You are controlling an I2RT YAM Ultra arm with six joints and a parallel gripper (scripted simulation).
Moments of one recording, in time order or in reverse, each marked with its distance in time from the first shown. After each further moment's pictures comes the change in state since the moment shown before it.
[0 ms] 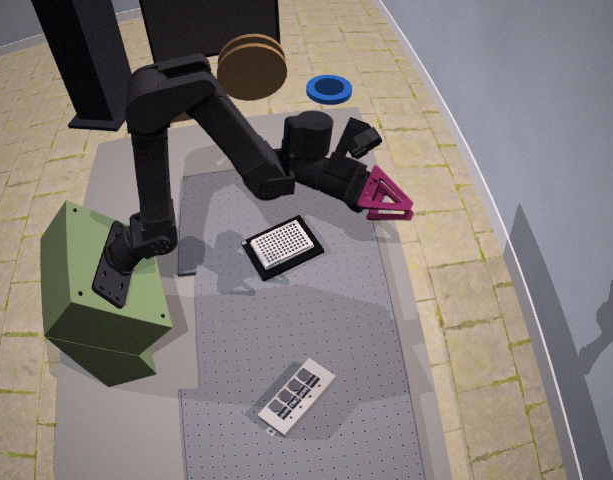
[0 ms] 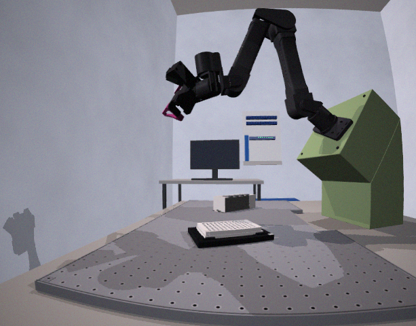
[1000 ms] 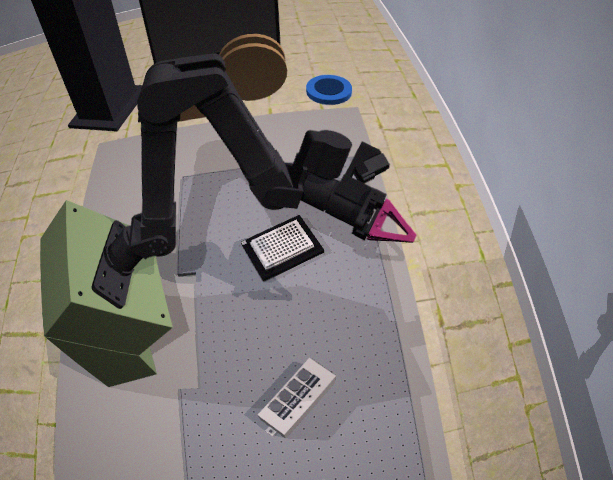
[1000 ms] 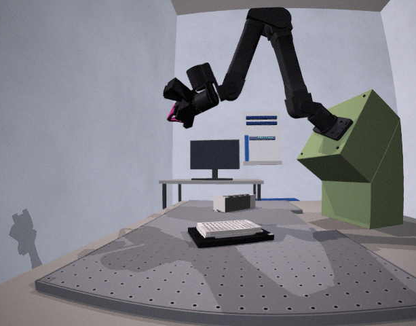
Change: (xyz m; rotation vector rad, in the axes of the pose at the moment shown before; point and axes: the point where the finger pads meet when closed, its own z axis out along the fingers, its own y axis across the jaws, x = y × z) arm 0.033 0.038 0.019 -0.143 0.038 -0.127
